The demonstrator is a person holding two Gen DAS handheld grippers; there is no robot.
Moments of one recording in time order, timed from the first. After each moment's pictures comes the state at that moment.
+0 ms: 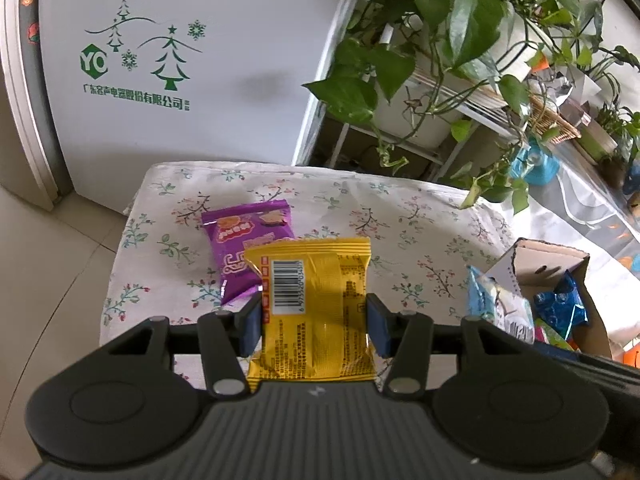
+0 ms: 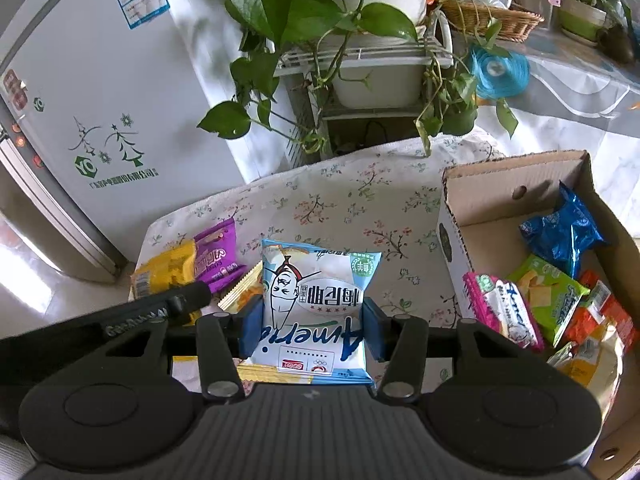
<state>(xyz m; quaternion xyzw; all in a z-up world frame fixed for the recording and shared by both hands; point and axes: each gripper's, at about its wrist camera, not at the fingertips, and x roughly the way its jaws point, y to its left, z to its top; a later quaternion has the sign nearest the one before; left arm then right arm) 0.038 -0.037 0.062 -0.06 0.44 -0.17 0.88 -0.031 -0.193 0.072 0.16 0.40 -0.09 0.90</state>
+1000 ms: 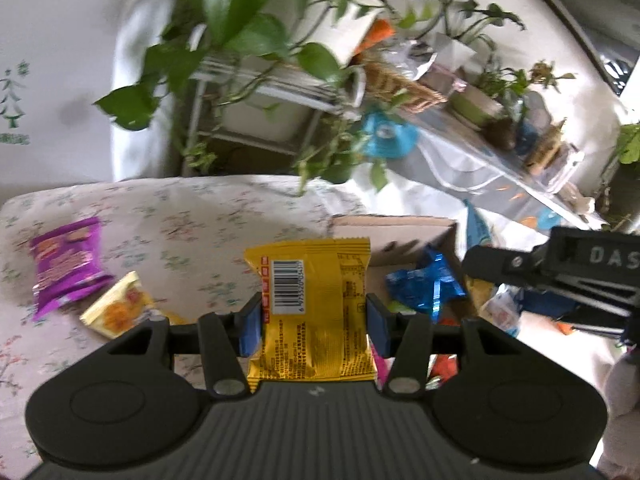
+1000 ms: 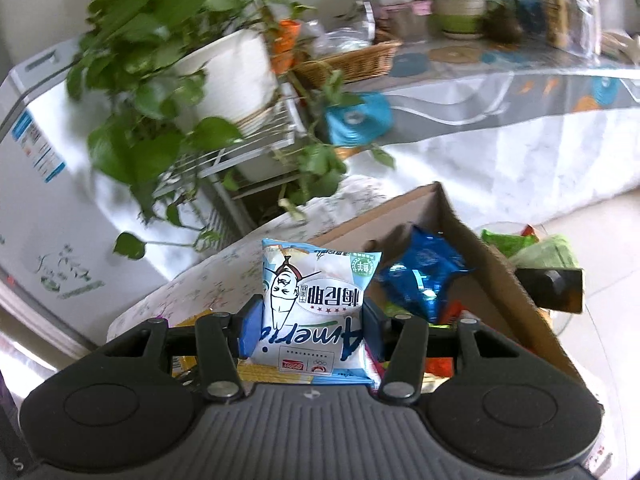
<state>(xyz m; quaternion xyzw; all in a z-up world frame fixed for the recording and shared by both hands) -0.007 -0.149 0.083 -0.05 0.40 -0.33 0.85 -0.098 -0.316 0.114 0.25 0.33 -0.19 0.89</state>
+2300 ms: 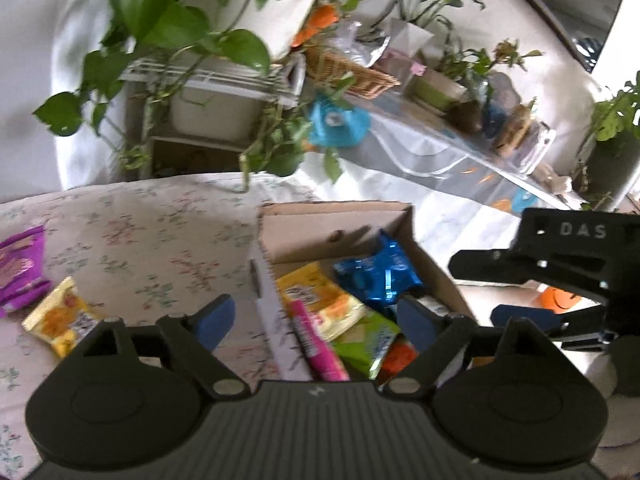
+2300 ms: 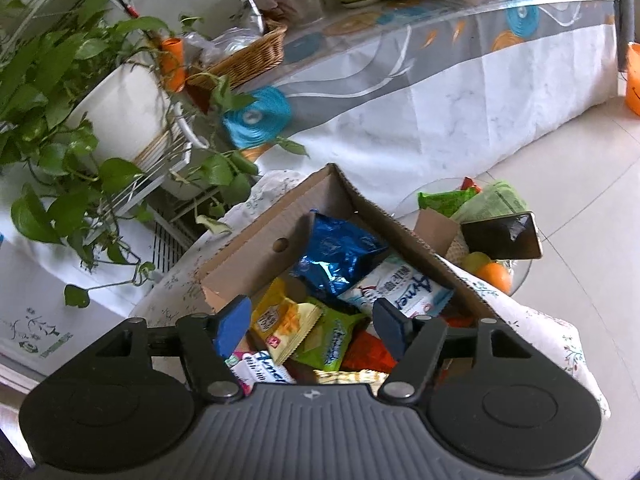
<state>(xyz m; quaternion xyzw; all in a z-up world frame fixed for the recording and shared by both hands) -0.028 -0.189 0.076 -0.03 0.38 -0.36 0.85 -0.123 -0.365 0.098 0.34 0.33 -0.26 0.84</state>
